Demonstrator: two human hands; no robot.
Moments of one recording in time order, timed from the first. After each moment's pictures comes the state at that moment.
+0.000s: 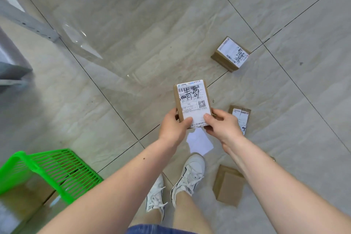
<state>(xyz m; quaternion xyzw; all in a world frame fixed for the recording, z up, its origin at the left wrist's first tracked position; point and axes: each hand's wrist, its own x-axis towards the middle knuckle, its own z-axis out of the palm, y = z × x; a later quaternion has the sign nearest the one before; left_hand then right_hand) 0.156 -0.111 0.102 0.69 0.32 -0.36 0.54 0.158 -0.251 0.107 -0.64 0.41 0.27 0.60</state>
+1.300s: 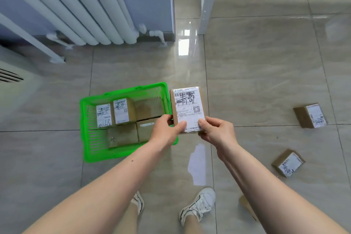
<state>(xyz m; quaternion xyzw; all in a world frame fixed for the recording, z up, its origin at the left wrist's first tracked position) -0.107 0.219 0.308 0.64 0.49 -0.13 0.57 -0.024 0.091 0.315 -0.71 0.19 0.40 0.55</state>
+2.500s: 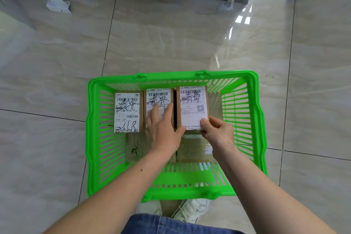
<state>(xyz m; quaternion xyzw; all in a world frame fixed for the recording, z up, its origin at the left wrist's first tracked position) -0.210 0.440 0.013 0.78 0.51 -0.17 0.32 -0.117 0.336 -0.025 -0.77 0.17 0.43 0.44</state>
